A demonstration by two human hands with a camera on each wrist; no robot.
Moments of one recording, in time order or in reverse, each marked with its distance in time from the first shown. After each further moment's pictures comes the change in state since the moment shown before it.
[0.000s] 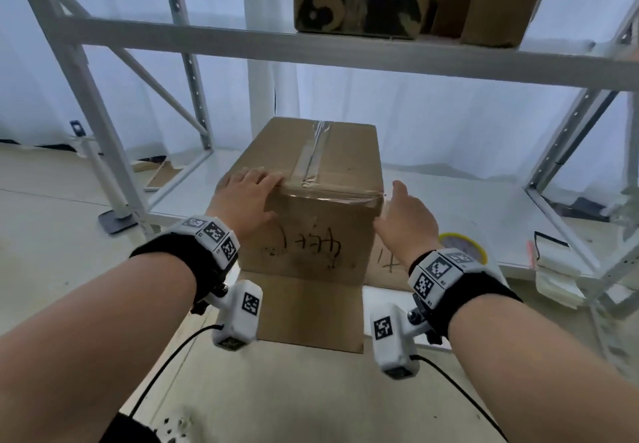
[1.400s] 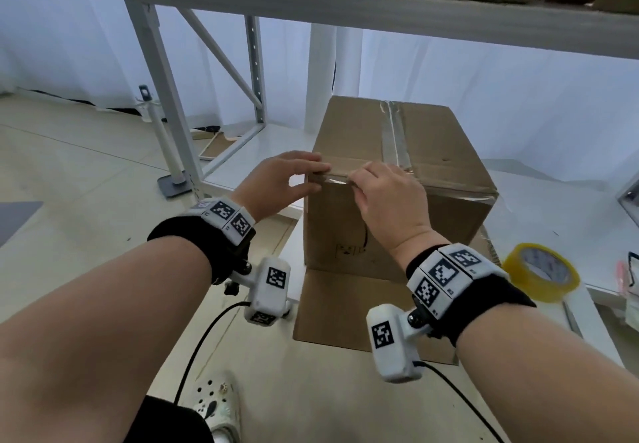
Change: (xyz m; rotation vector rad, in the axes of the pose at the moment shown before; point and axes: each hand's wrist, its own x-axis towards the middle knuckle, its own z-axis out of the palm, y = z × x) left_hand -0.007 -0.059 0.018 -0.617 0.196 0.124; right_hand 0.006 -0.104 0.046 -0.033 0.382 -0.715
